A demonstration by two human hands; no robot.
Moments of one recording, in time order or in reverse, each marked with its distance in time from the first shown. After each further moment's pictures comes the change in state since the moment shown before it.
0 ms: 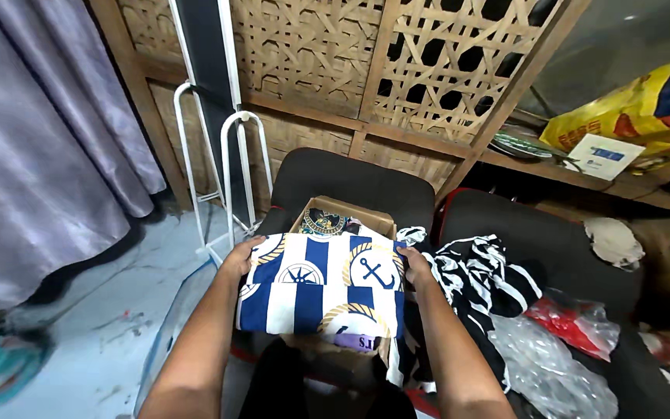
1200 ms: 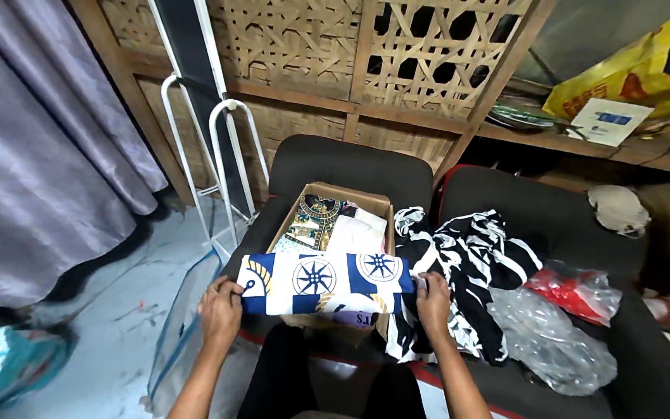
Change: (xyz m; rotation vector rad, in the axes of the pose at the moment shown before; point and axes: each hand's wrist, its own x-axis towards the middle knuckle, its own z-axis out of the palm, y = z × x) left_hand -0.157 -0.080 -0.043 1.105 0.335 0.709; right_hand -0.124 0.069 -0.078 -0.851 0.243 -0.584
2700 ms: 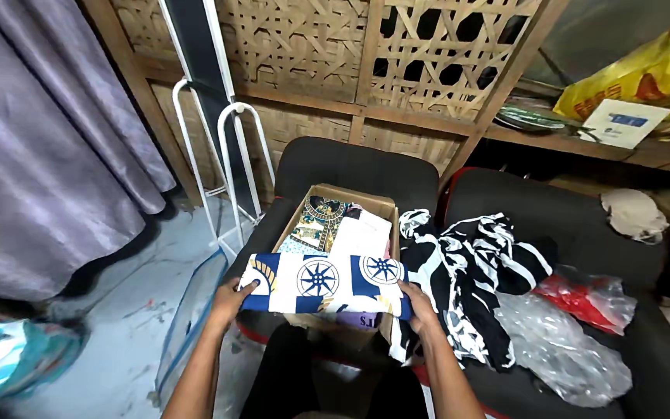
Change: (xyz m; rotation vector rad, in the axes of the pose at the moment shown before) left_hand 0.034 -0.020 0.009 -0.438 -0.280 -0.427; right_hand 0.004 0.003 0.045 0.935 -0.304 0.663
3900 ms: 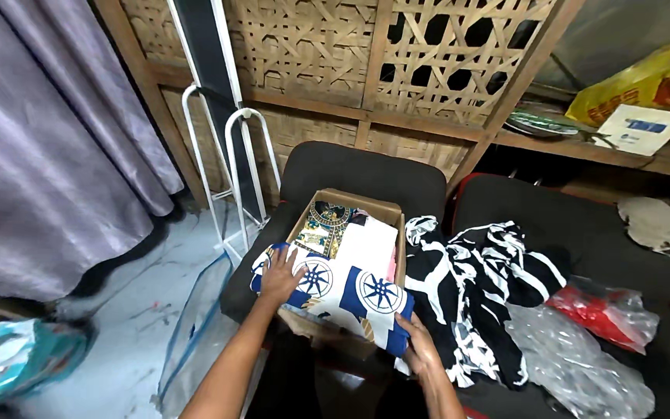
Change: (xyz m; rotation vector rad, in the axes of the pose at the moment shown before) left_hand 0.041 0.043 0.085 0.816 -0.160 0.396; right_hand -0.040 0.038 0.000 0.241 -0.147 0.013
